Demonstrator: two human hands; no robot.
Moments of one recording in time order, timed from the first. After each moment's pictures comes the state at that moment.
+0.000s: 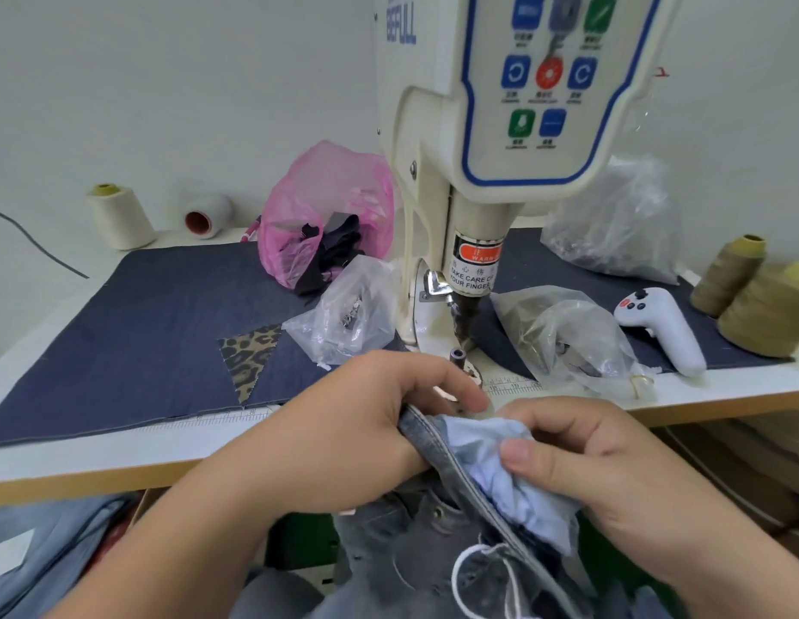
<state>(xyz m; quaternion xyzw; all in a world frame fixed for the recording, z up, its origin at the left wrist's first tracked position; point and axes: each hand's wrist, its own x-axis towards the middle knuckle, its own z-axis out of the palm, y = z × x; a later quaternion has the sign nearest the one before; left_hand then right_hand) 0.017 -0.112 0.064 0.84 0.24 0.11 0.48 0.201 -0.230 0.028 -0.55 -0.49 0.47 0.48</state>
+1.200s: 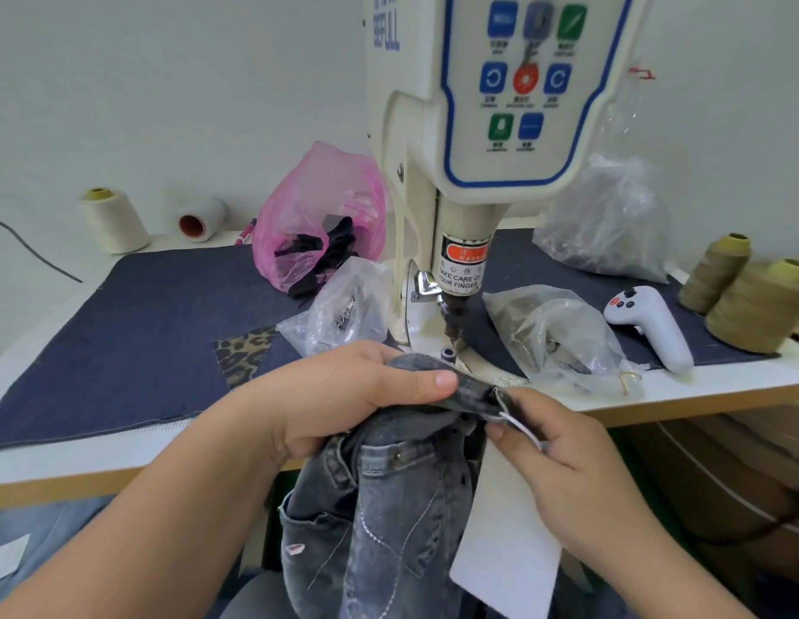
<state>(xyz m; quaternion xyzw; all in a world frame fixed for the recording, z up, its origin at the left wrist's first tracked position) 0.031 -0.079 0.055 0.63 0.26 0.02 0.73 0.194 -0.223 -0.007 -0.68 -0.53 0.18 0.48</state>
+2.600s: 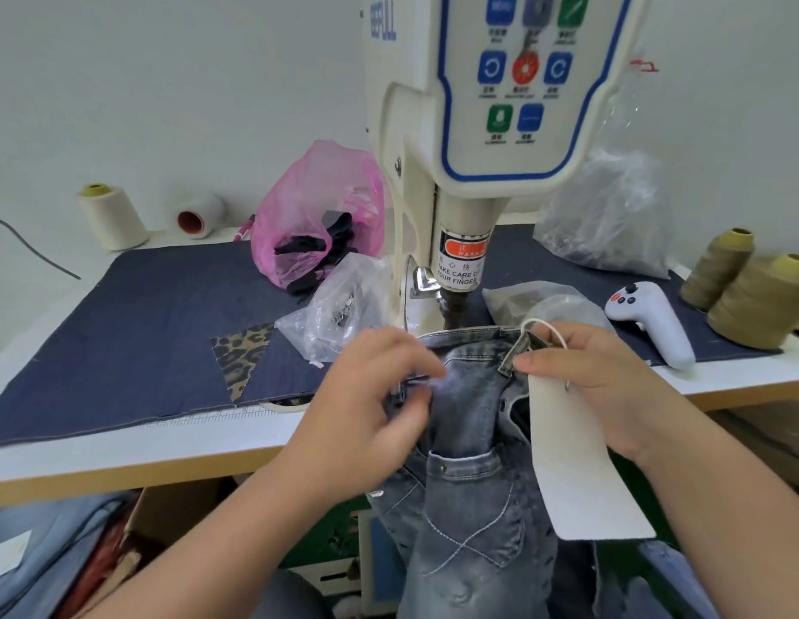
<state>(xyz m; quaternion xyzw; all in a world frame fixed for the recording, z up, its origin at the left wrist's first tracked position) 0.038 -0.094 0.005 0.88 0.19 0.38 0.22 0.254 -0.187 0.023 -0.59 -0.40 0.43 0.55</state>
